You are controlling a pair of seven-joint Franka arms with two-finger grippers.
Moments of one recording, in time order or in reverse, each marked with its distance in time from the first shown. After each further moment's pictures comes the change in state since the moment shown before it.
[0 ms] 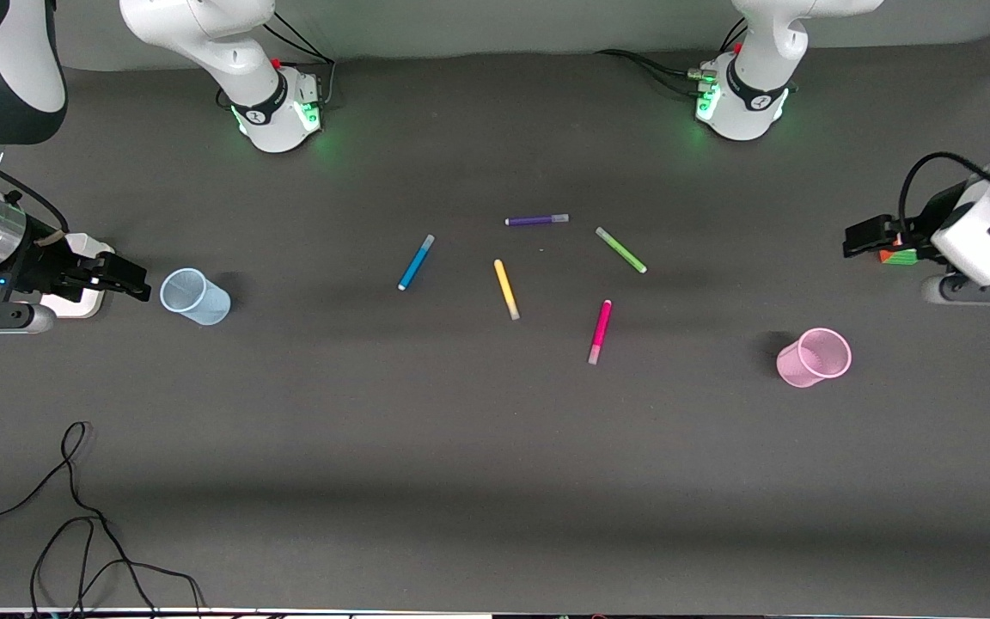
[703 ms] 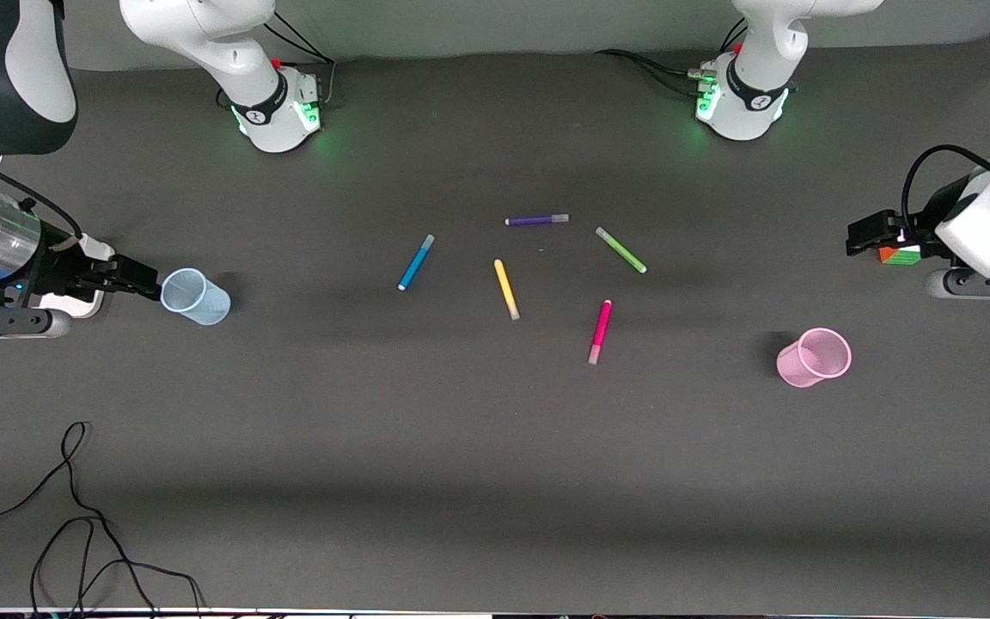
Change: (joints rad) left arm 0.001 -0.006 -0.002 0.001 0.006 0.012 0.000; right arm 0.003 0.022 0.004 -0.002 0.016 -0.018 0.000
